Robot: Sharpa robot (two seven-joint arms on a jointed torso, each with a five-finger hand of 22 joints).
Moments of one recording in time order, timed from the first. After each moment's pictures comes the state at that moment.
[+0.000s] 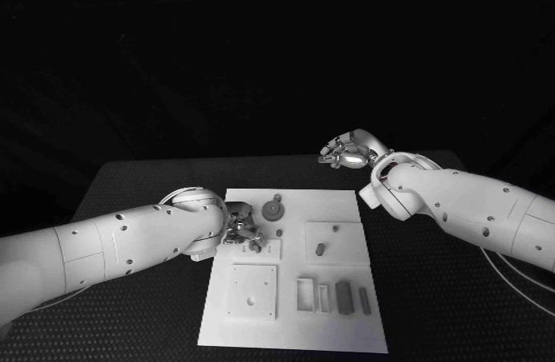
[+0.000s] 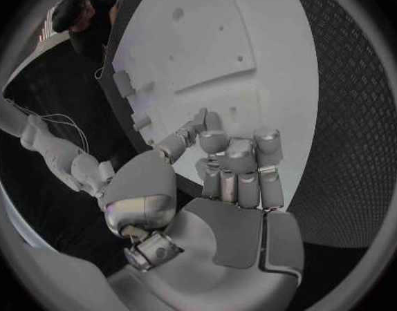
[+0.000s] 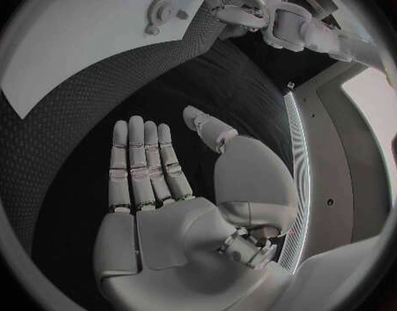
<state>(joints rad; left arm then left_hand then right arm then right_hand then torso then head) 1.26 -0.61 -0.18 1.32 -1.13 0.09 -0.45 0.78 -0.07 0.72 -0.23 0.09 1.10 0.02 0.40 0.66 1.38 -0.10 1.01 0.83 1.27 -0.19 1.41 0.64 0.08 1.03 -0.17 1.08 1.31 1.26 -0.64 -0.04 1.20 -0.82 -0.44 0.04 1.01 -0.16 0.67 -0.22 0.16 0.88 0.16 0.26 0.61 0.76 0.14 0.84 0.36 0.87 0.10 0.65 0.75 0.25 0.68 0.20 0.59 1.12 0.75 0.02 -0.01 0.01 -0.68</state>
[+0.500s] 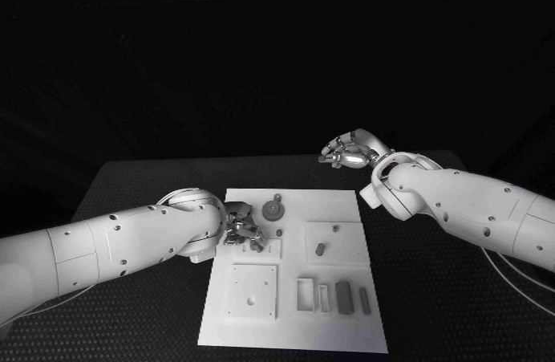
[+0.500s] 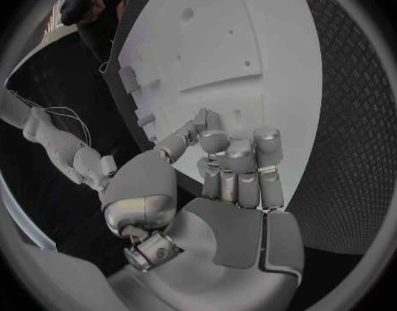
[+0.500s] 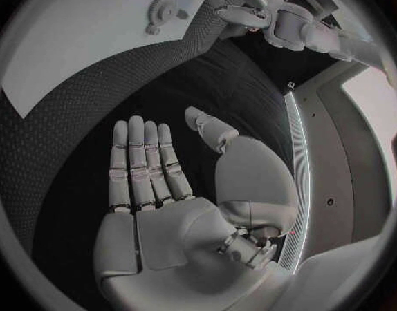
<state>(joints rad) 1.25 -0.64 -0.17 1.35 -1.09 0.07 -0.44 0.79 -0.06 0.71 -0.24 0.10 1.11 0.02 0.39 0.66 1.38 -0.09 1.01 0.82 1.27 -0.19 1.41 0.64 0.08 1.03 -0.17 1.08 1.31 1.26 -0.64 -0.04 1.20 -0.82 -0.44 0.04 0.99 -0.17 0.67 -0.21 0.18 0.88 0.16 0.26 0.61 0.76 0.14 0.85 0.36 0.87 0.10 0.65 0.75 0.25 0.68 0.20 0.58 1.12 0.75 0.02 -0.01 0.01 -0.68</state>
